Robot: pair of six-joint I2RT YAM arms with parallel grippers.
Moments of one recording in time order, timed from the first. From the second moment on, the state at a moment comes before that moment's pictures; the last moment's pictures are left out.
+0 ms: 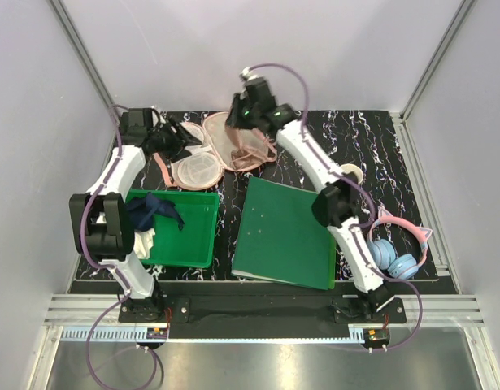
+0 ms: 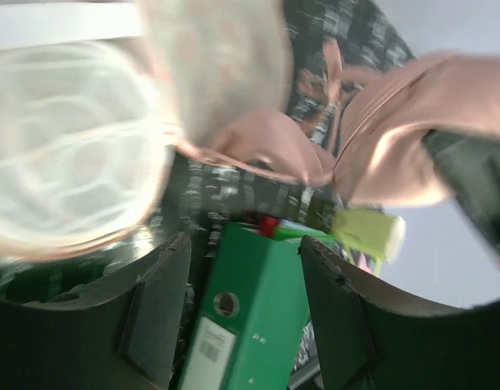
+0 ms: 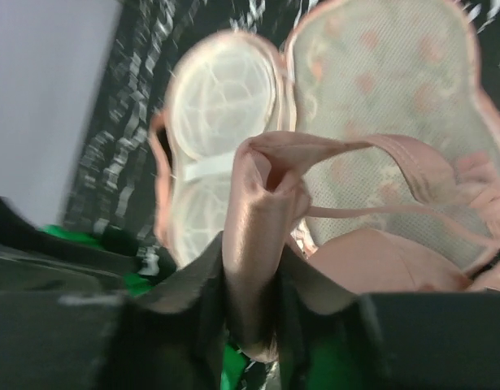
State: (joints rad) left arm 0.00 1.73 1.41 -0.39 0.52 -0.74; right arm 0.57 2.45 2.62 -0.65 -0.13 0.53
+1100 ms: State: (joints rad) left arm -0.22 2.03 1.79 -0.69 0.29 -0.40; right arm 0.43 2.26 2.19 -0.82 -0.29 0.60
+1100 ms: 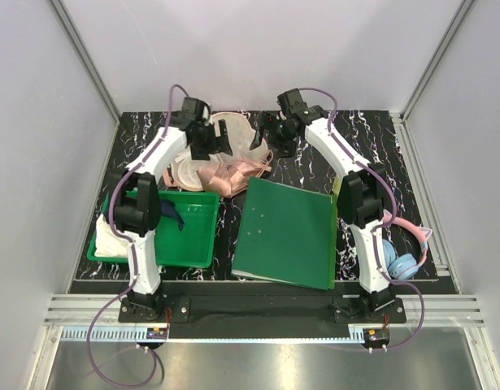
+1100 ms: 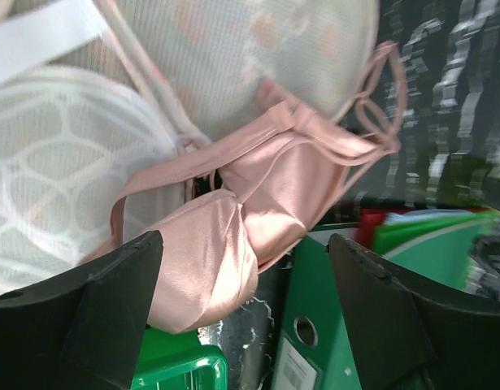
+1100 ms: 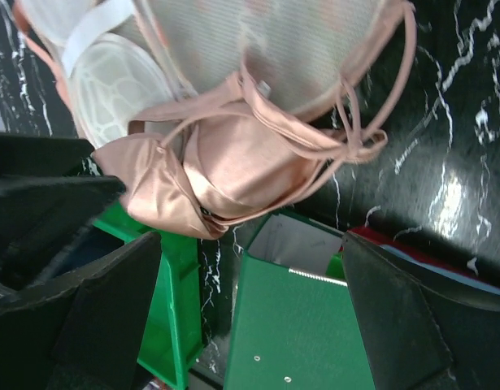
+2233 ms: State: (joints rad) left arm -0.36 2.25 1.97 -0.85 -0.06 -0.31; right arm 0.42 2.45 2.16 -0.79 -0.22 0.44
